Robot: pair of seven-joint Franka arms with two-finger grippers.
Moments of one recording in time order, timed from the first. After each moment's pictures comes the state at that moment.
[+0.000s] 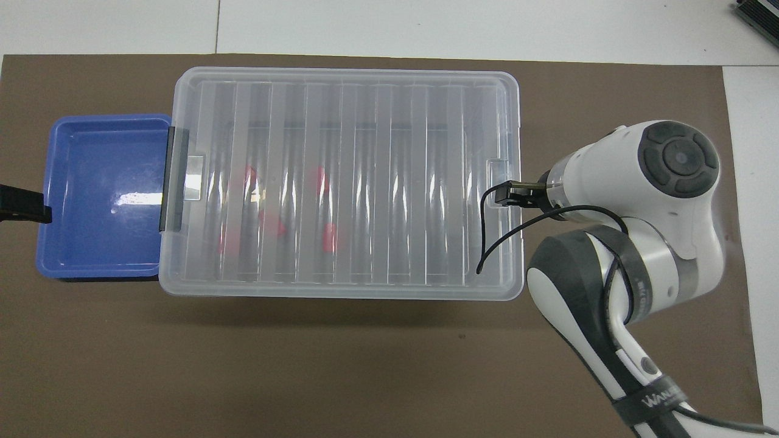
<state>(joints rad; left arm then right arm) 0.07 -0.10 -0.02 -1.71 0.02 1.61 -0.04 0.18 0.08 0.09 -1.91 -0.01 2.06 0.40</state>
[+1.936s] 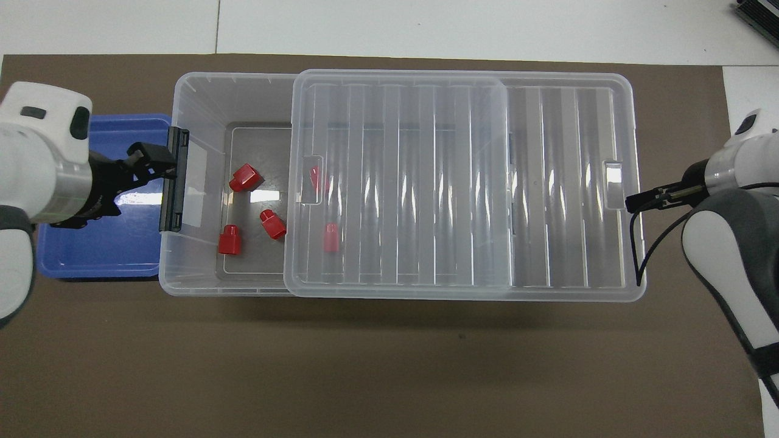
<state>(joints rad) -0.17 -0.09 -0.06 -1.90 0.01 1.98 -0.76 -0.17 0.05 0.09 -1.92 -0.01 2.01 -0.26</state>
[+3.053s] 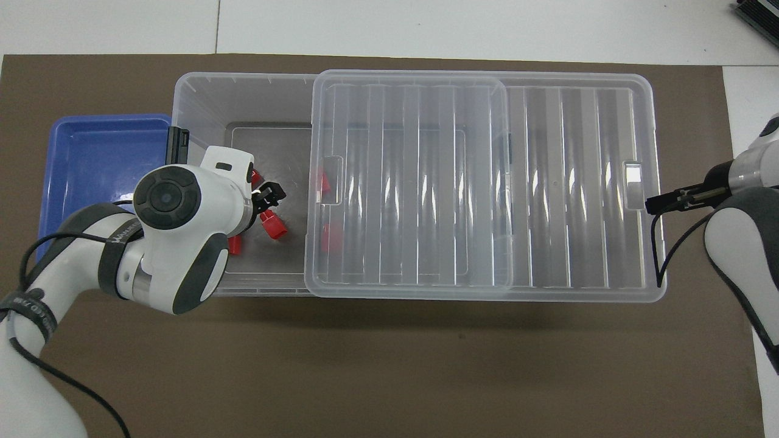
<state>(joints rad) -0.32 0.17 -0.05 -2.09 0.10 2.36 -0.95 -0.21 0.05 0.09 -1.92 -0.03 2.01 -0.30</state>
